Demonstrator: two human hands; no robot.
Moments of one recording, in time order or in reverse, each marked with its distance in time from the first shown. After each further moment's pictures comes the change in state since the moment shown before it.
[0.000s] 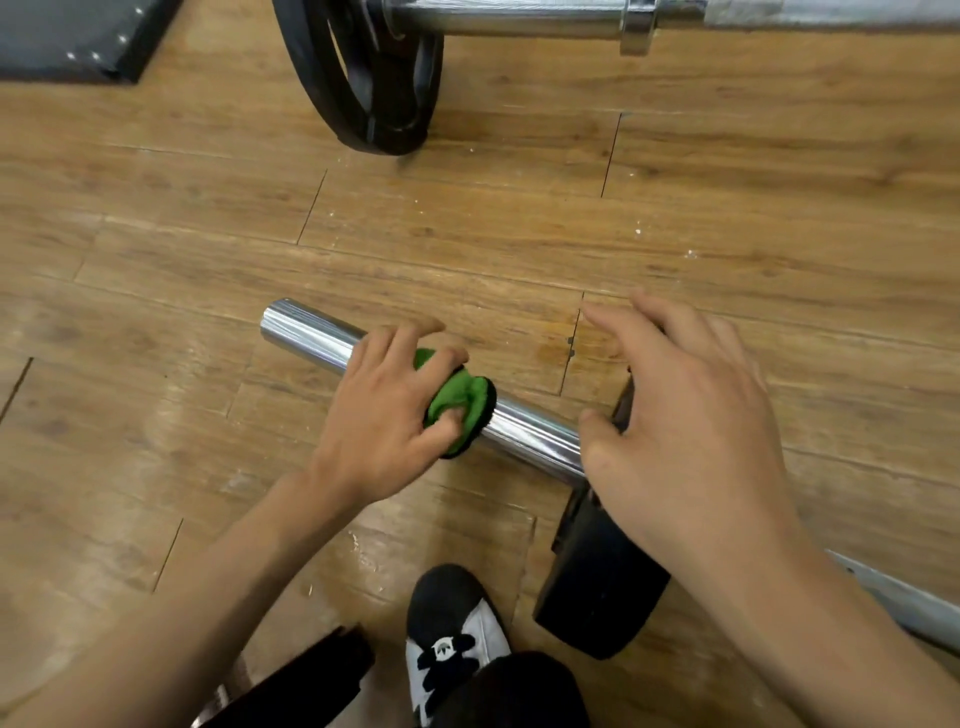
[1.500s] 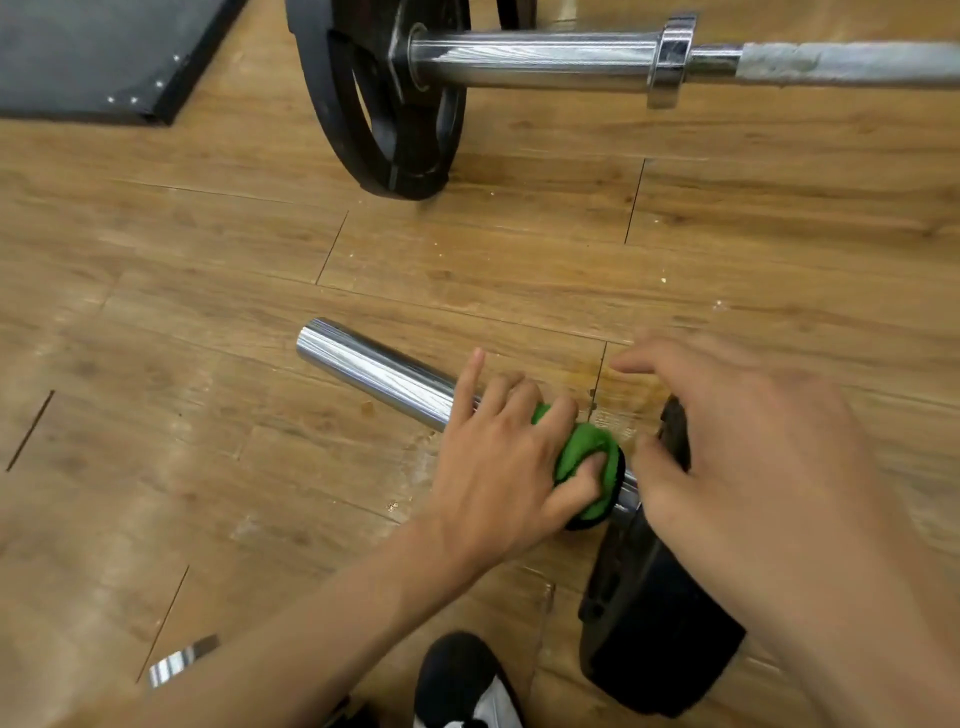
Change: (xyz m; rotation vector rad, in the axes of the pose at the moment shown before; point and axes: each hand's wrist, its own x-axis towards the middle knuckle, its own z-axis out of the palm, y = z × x) left_hand 0.039 0.060 0.019 0.053 0.070 0.015; right_hand 0.032 -0.001 -0.019 -0.122 0.001 -0.081
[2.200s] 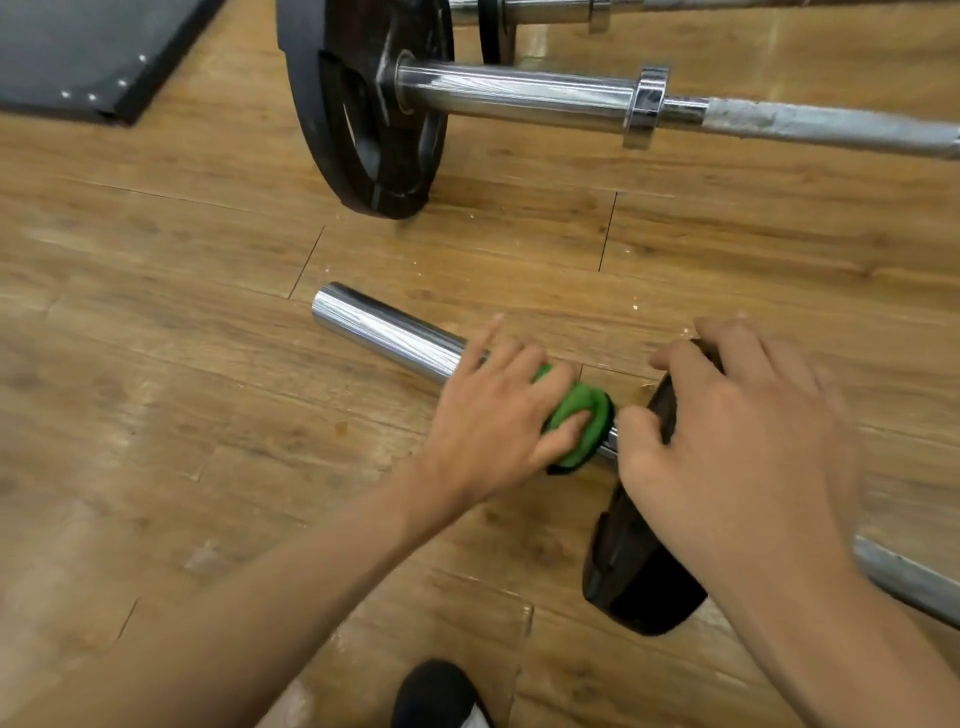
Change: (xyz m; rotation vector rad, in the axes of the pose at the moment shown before) left_hand 0.055 -0.031 0.002 0.024 0.045 0.189; right_hand 0.019 0.005 0.016 -0.275 0.239 0.151
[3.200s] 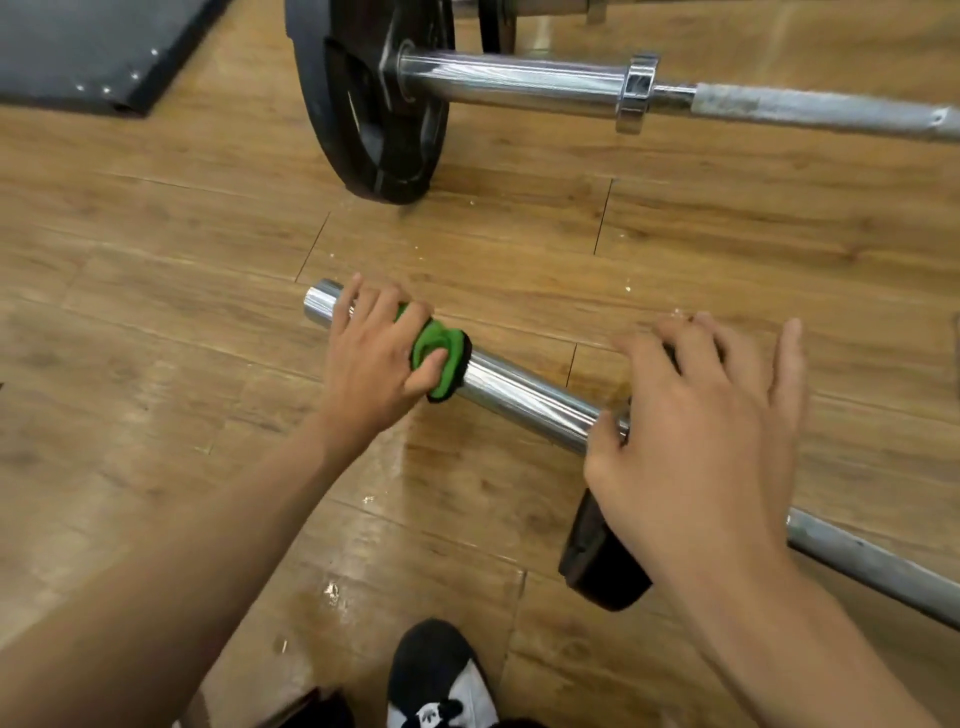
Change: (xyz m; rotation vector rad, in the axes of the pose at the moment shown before) left_hand -0.037 -0.084 0.006 0.125 0.185 -0.245; right_hand -0.027 -0.002 0.004 0.042 0.027 -0.050
